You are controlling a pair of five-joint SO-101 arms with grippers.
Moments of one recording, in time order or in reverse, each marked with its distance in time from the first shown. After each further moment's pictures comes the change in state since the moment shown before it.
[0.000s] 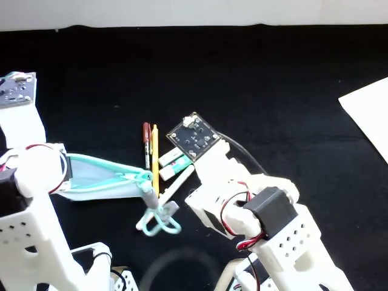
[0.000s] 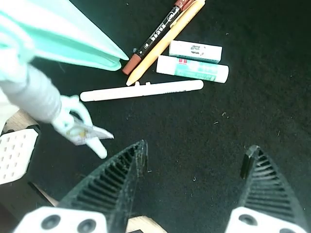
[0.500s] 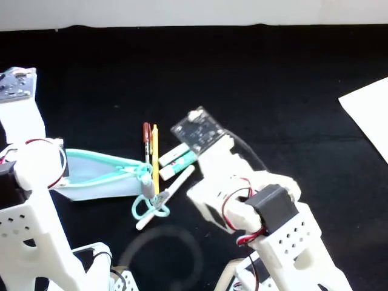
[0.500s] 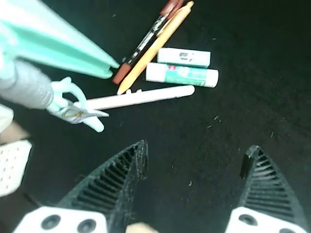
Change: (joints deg) left arm 0.0 0.1 -2.2 0.0 2.3; right arm 4.0 0.0 1.9 -4.1 -1.4
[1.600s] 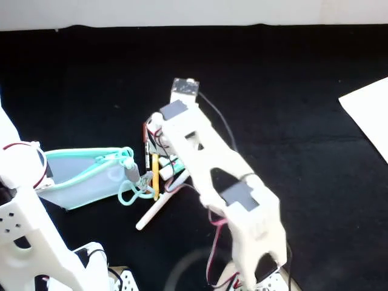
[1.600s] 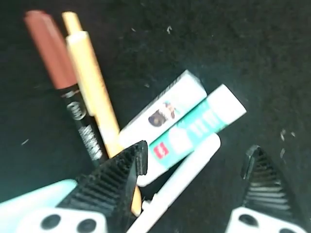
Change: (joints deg) left arm -11.1 0.1 1.1 0.0 3.4; right arm 0.8 78.7 -42.7 -7.6 -46.4
